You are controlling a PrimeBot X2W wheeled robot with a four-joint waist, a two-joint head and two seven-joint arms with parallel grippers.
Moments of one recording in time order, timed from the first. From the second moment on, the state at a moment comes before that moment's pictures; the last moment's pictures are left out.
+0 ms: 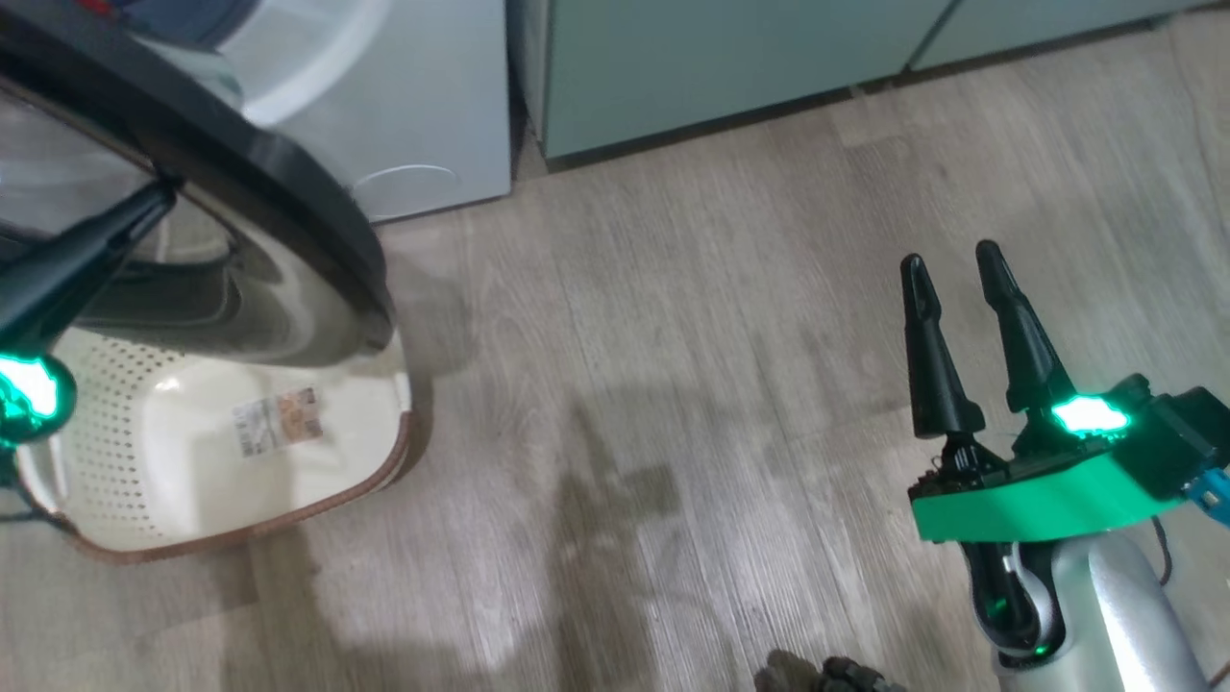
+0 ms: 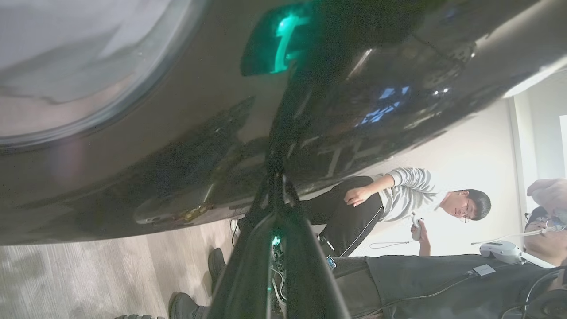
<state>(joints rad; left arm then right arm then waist) -0.36 0.37 0.29 -0.15 -1.79 0.12 0.99 -0.11 -0.04 0.10 -0.08 0.40 0.13 -0.24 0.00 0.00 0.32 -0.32</state>
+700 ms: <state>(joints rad) -0.65 0.40 0.24 0.03 -1.73 0.15 0.95 -0.15 -0.04 0.13 -0.08 0.43 0.13 -0.25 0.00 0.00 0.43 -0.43</state>
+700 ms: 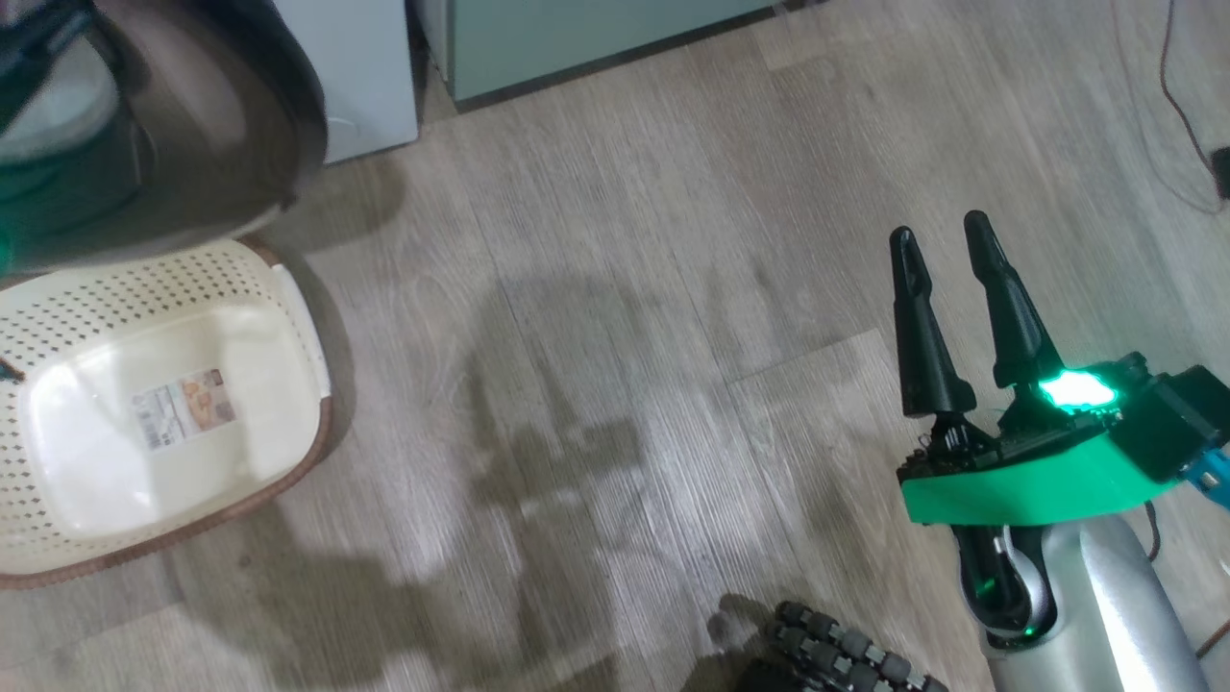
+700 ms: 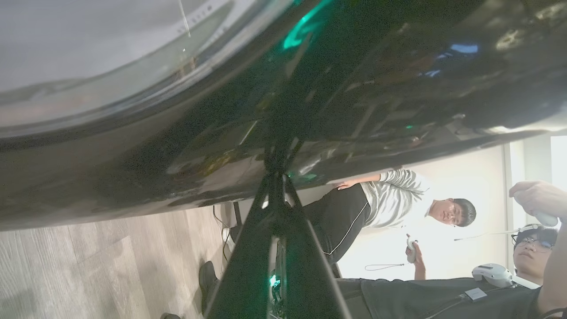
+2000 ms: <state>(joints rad) -0.28 0.07 0.45 -0.02 -1.81 -0.09 0.73 -0.18 -0.04 0.07 0.00 0.36 0.13 -0.25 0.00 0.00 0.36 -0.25</state>
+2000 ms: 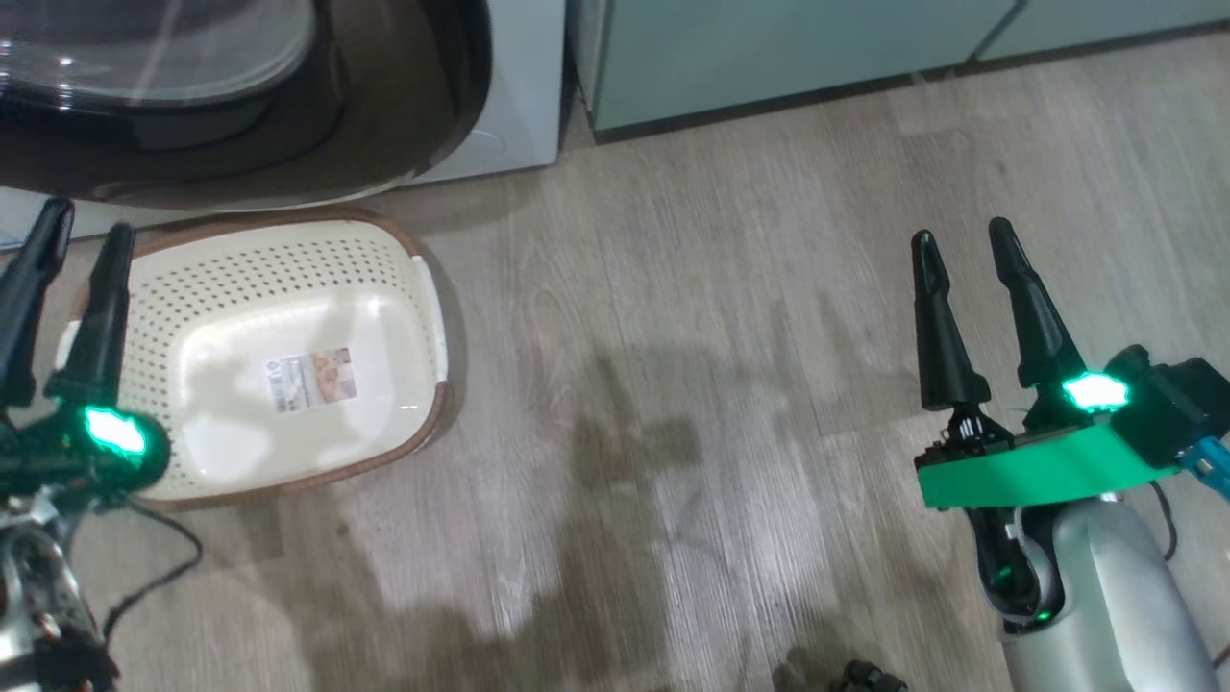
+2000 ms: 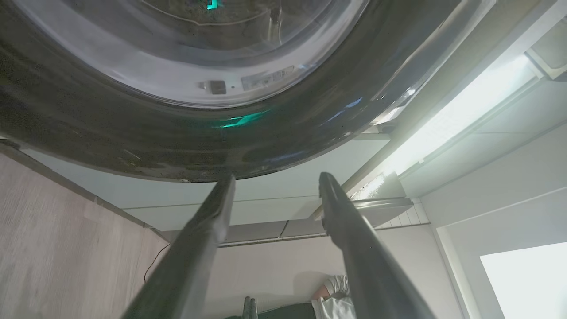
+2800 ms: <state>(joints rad) 0.06 0.04 0.26 -0.14 -1.71 -0.12 0.31 -0.08 -0.04 -0.02 0.01 0.30 0.13 -0.18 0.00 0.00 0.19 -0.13</state>
